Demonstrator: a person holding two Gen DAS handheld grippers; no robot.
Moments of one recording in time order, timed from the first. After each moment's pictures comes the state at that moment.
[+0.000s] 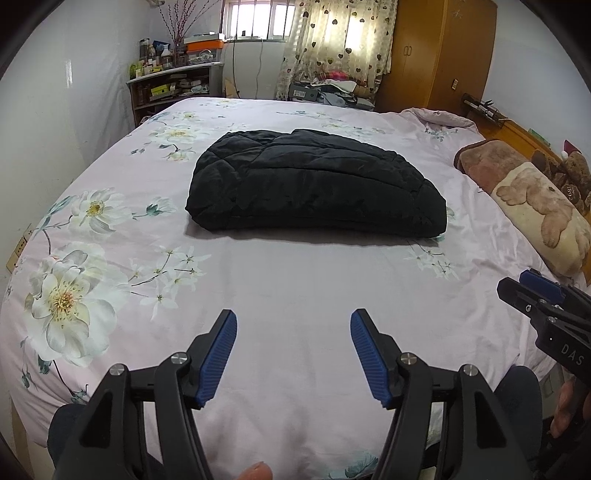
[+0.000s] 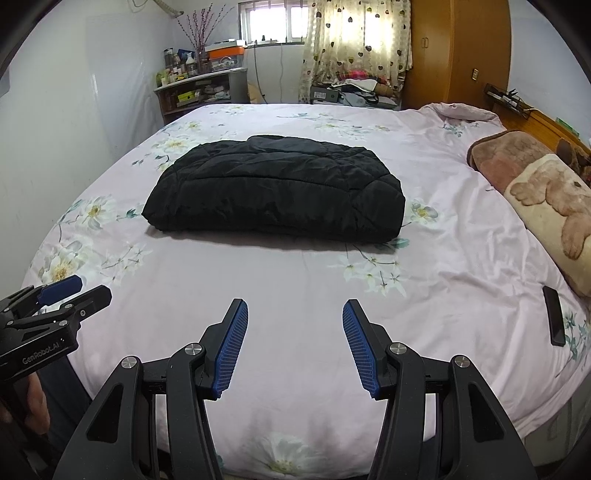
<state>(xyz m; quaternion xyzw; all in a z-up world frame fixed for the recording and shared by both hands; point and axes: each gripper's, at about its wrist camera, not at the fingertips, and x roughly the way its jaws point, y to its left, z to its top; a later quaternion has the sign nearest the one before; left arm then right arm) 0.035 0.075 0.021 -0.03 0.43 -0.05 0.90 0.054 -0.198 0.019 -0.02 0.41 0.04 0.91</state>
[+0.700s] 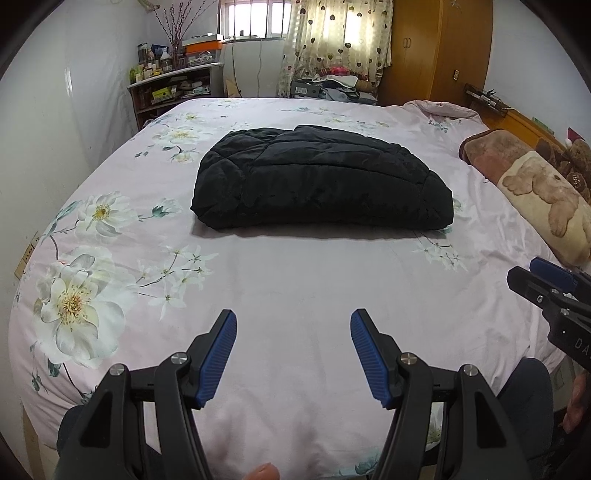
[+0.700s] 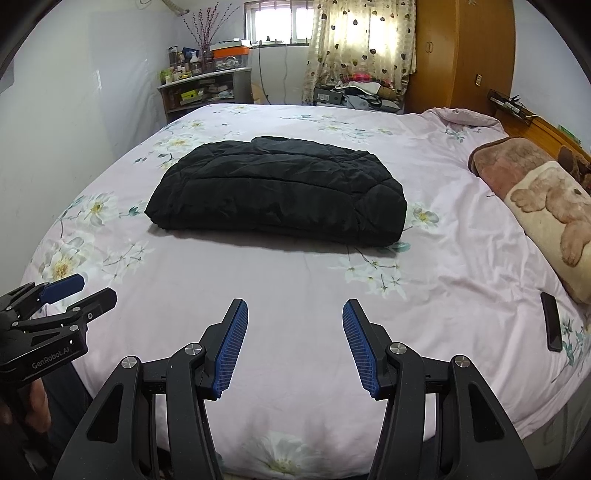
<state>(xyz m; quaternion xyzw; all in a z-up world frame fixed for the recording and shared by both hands) 0.034 0.072 0.019 -0.01 0.43 -0.04 0.90 0.053 -0.198 0.020 -0.03 0.41 0.05 0.91</state>
